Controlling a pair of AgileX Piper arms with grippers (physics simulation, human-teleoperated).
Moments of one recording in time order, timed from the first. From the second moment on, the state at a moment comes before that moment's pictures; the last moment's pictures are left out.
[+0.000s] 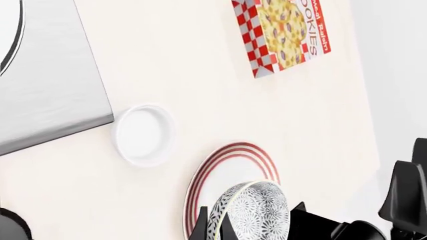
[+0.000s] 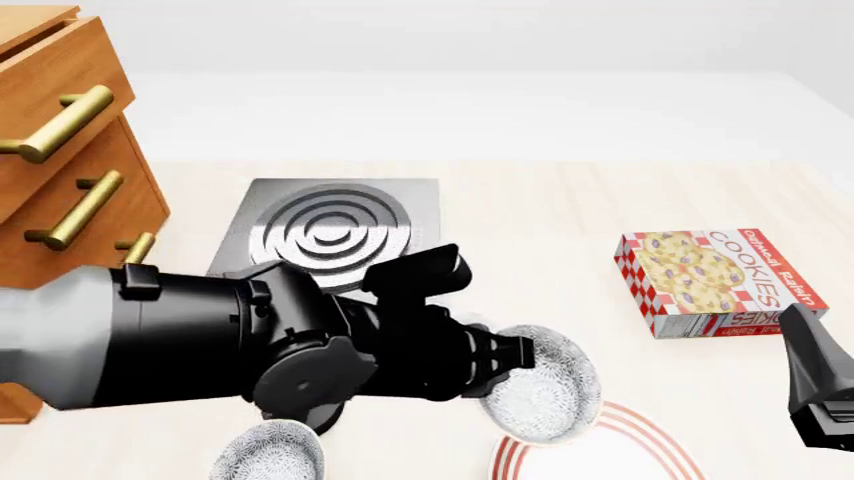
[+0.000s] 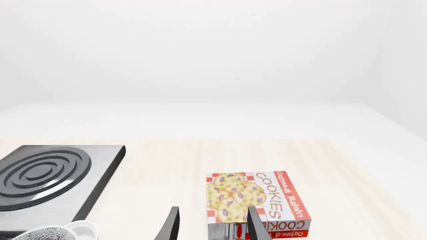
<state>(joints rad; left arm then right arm) -1.05 1.57 -0.88 0.16 -0.90 0.00 0.00 0.00 0.00 0.00</state>
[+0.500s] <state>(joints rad) -1.06 1.67 -0.92 0.14 -0.90 0.00 0.00 0.00 0.00 0.00</state>
